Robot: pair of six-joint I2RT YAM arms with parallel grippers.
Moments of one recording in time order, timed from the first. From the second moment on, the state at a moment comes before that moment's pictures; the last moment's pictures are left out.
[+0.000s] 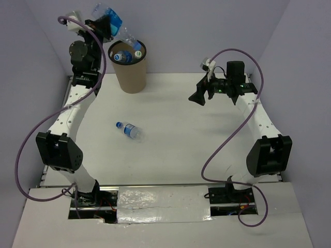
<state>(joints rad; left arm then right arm) -0.16 1.65 1.68 0.49 -0.05 -0.46 0.09 1.54 1.44 -0.48 -0.89 -0.47</state>
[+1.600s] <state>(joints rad) -0.19 1.67 1.67 0.56 -0.13 0.00 0.88 1.81 1.46 -0.31 -0.35 -0.38</state>
